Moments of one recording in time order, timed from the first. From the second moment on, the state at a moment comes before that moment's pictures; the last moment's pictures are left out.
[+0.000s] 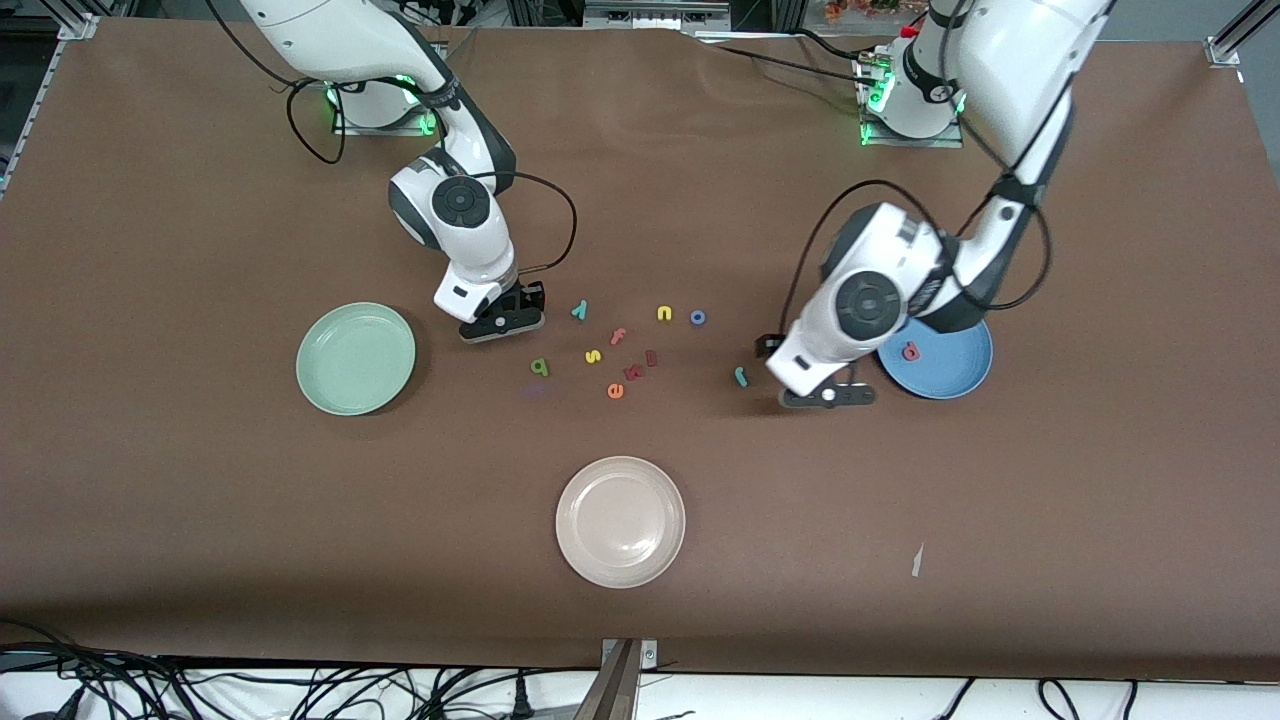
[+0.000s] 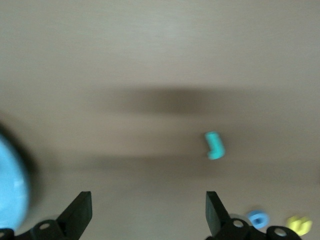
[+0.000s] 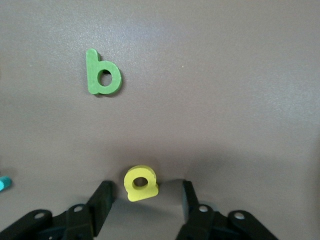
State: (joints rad) left arm -0.25 0.59 -0.27 -1.69 0.07 2.08 -0.62; right arm 0.44 0.46 0.13 -2.21 -0.31 2.70 0.55
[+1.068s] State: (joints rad) left arm -0.31 0.81 -0.26 -1.56 0.07 2.22 -0.73; right arm 0.44 0.46 0.13 -2.21 -0.31 2.71 0.55
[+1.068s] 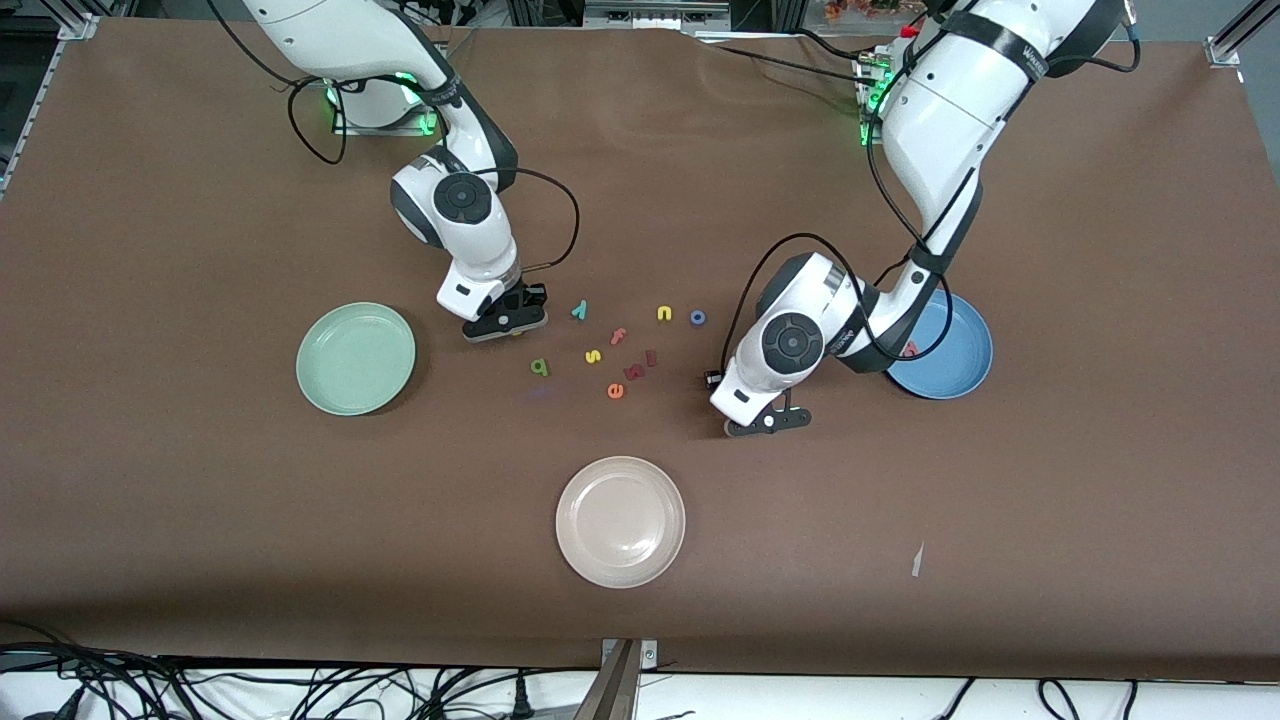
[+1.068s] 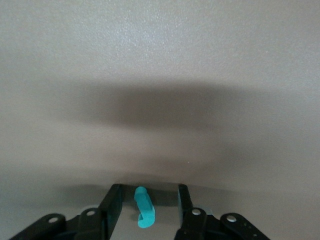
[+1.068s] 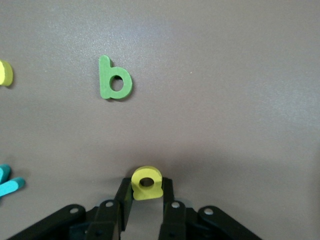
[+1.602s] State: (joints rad) left arm -0.31 0.81 -0.26 -1.56 0.07 2.21 -0.76; right arm 0.39 0.36 0.12 -2.20 -0.31 2.59 0.42
